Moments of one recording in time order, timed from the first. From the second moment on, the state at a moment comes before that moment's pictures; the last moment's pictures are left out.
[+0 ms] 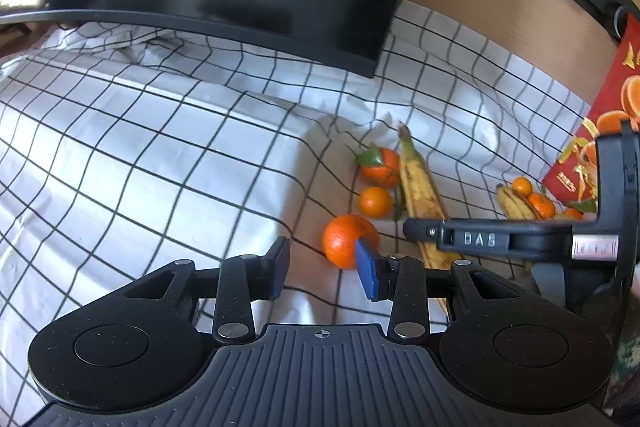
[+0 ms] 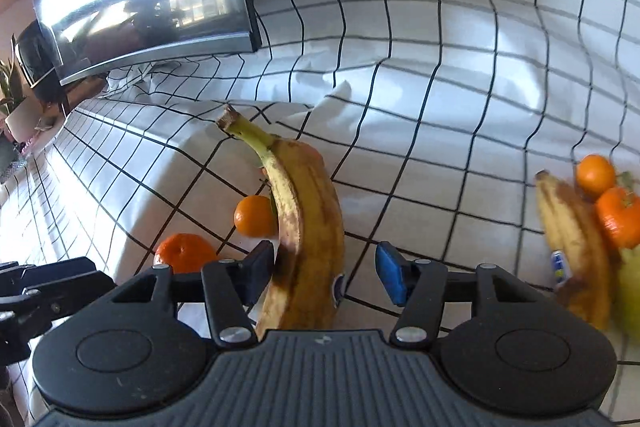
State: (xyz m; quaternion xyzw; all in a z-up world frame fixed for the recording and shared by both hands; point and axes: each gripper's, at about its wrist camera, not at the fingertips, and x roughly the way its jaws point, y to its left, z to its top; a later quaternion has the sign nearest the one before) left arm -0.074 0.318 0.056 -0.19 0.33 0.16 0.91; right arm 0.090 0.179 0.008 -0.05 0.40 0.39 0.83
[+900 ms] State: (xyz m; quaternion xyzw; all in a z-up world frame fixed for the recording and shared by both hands) left arm -0.007 0.303 0.035 -0.06 0.40 0.13 0.91; right arm 0.091 0.159 0.024 -0.12 0.36 0.33 0.86
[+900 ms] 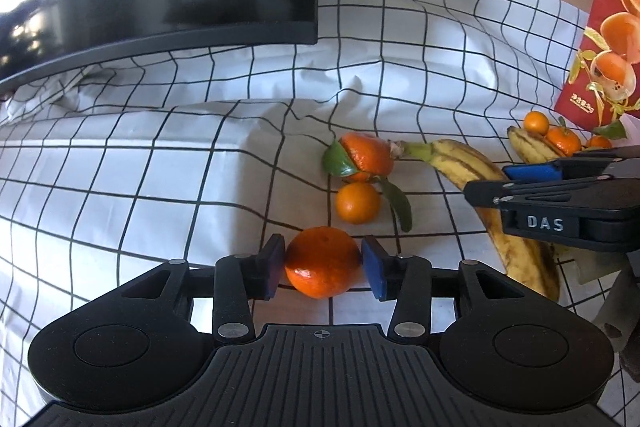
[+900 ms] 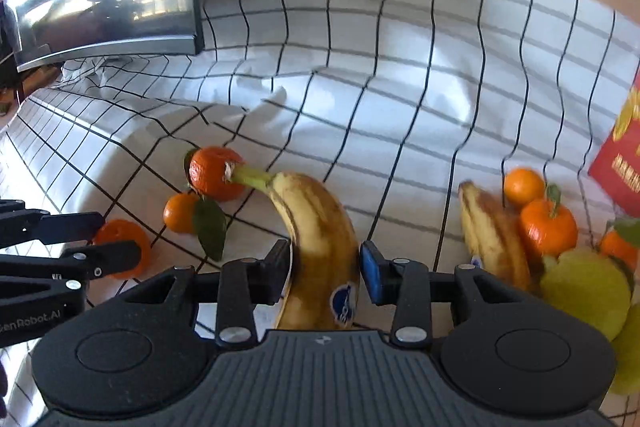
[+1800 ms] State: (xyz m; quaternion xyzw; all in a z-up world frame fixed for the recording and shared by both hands) left arm -0.025 0.270 0.047 -0.09 0.37 0.06 0.92; right arm 0.065 0.108 0.049 -0.05 0.39 0.37 0.84
